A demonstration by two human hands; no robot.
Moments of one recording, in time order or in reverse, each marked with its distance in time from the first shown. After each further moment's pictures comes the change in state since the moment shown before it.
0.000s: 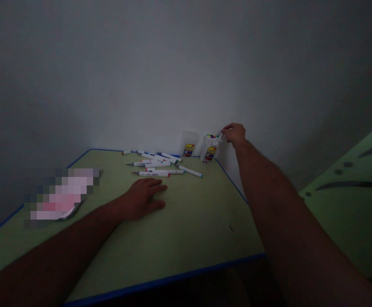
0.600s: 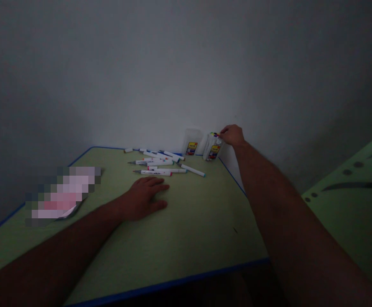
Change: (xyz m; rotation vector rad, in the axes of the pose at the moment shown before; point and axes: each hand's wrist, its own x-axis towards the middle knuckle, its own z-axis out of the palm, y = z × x) left_hand -0.002 -0.001 0.001 -0.043 0.032 0.009; right_hand -0.008 0.000 0.018 -0.326 -0.132 -0.236
